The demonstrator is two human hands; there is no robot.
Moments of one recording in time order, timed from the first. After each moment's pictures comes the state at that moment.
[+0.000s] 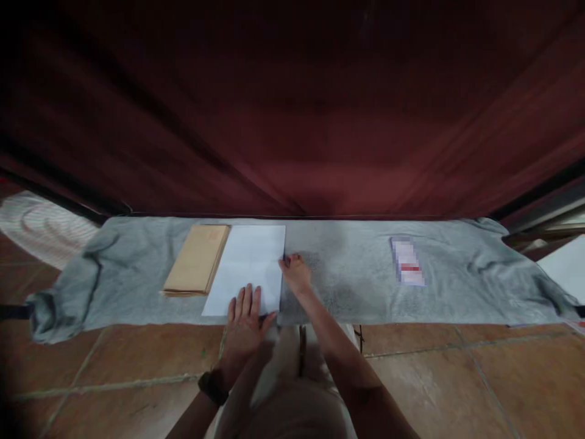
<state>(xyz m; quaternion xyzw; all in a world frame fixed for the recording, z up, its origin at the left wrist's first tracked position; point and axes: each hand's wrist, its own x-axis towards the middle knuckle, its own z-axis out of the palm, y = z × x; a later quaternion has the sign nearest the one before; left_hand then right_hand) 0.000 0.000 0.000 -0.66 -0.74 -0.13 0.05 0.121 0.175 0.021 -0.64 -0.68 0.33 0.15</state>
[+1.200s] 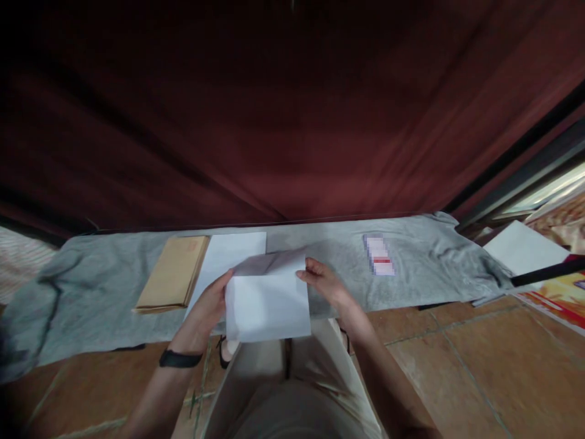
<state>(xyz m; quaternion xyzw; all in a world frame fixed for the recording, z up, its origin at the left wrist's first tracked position) -0.026 0.081 0.089 -0.18 -0.54 -0.53 -0.63 0.262 0.143 0.104 -0.36 -0.51 0.70 0.35</state>
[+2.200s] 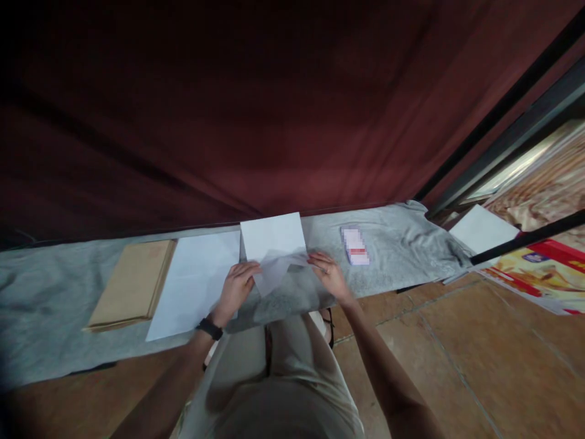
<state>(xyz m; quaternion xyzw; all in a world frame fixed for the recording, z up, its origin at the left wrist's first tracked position) 0.046 0.138 0.026 -0.80 -0.52 -0.29 -0.09 0.375 0.173 0.003 -0.45 -0.73 0.28 0.43</state>
